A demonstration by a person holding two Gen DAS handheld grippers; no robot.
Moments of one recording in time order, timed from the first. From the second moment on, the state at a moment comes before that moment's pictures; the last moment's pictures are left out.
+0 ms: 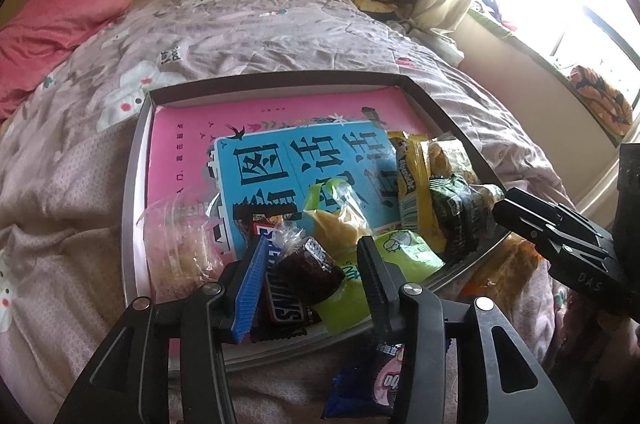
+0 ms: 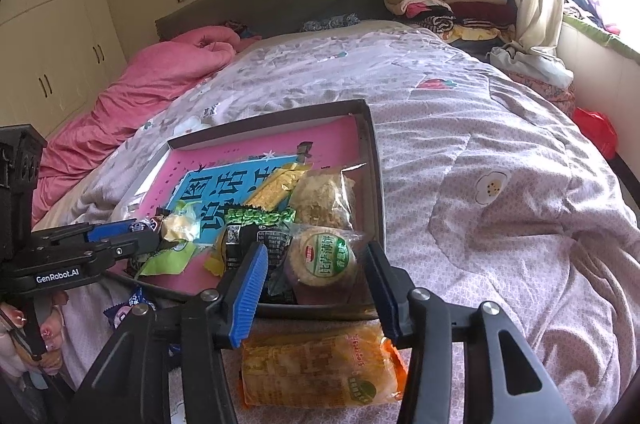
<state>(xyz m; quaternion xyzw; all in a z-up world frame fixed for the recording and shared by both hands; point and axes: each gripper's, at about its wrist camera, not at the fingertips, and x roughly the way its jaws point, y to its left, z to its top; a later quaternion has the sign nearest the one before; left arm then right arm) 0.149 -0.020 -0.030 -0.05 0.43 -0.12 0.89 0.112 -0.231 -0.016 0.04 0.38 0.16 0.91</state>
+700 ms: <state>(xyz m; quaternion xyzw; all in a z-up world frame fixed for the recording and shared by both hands) 0.143 -0.020 -0.018 -0.05 0.41 -0.11 0.90 0.110 -0.235 -0.009 0.04 0.37 0.16 0.92</state>
